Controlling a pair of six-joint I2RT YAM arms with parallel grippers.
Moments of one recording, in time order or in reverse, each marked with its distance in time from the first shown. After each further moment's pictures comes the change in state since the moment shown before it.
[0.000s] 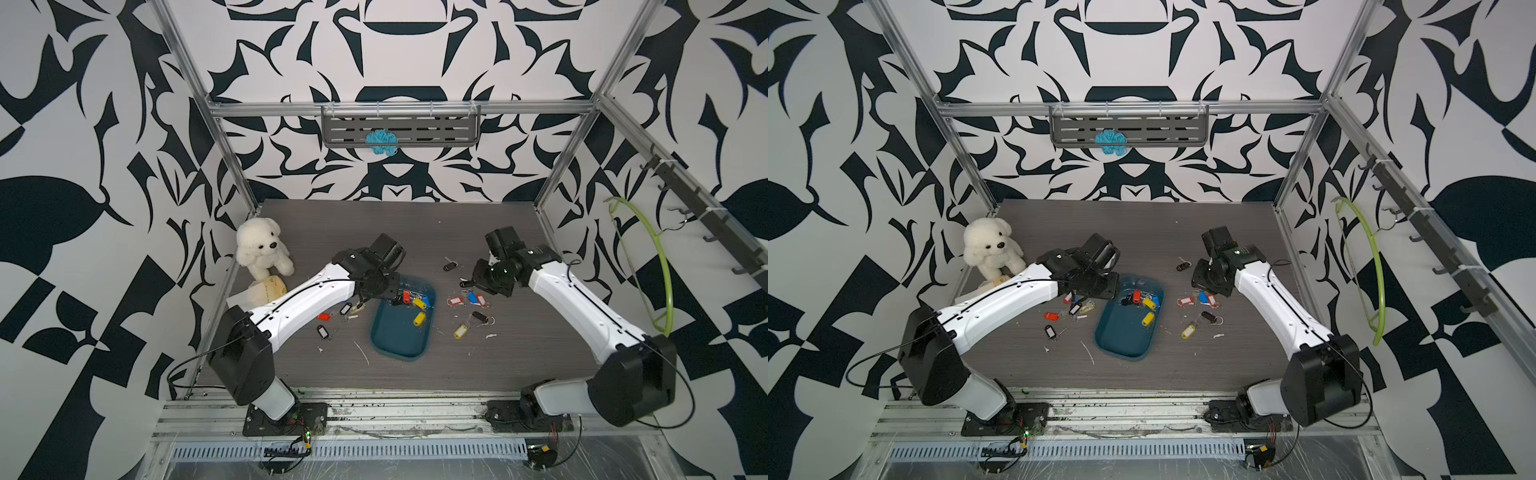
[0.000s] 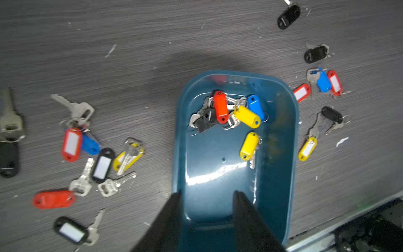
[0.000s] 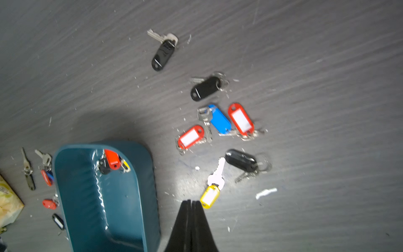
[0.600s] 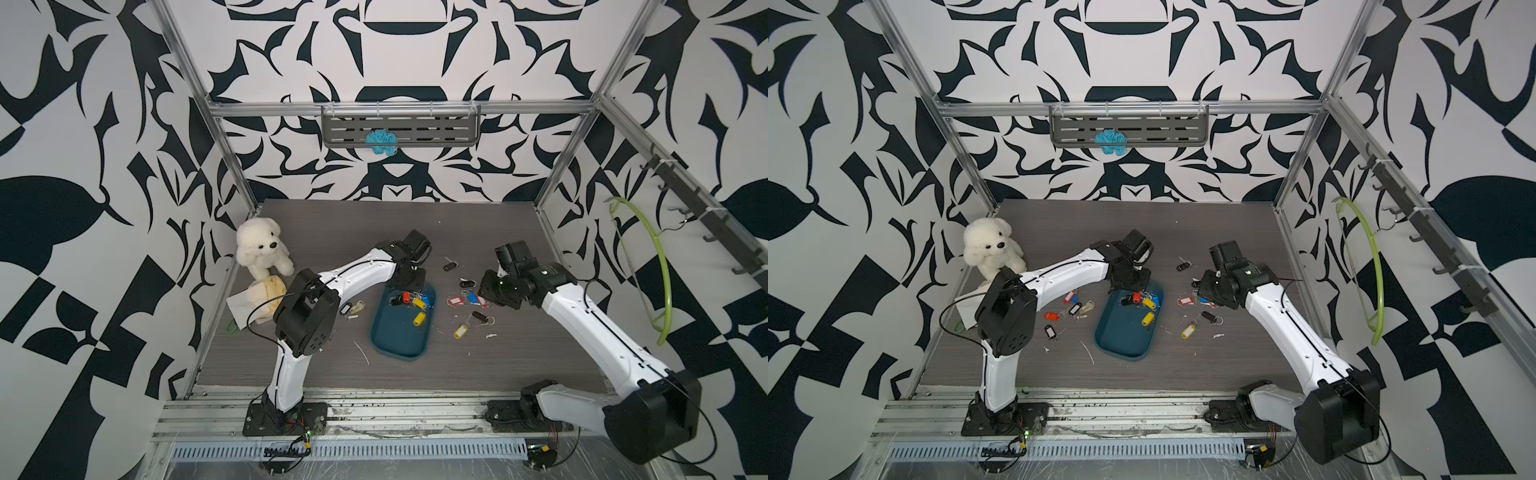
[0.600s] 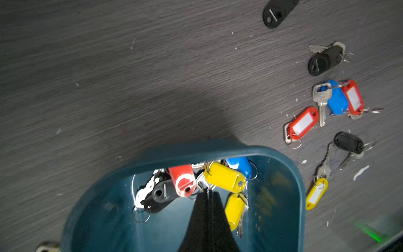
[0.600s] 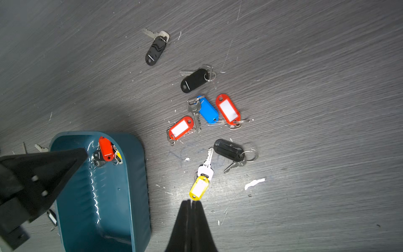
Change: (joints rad) left arm -0.006 0.422 0.266 0.081 0.092 0.069; right arm 0.000 -0.128 -0.105 0.024 0.020 -0.001
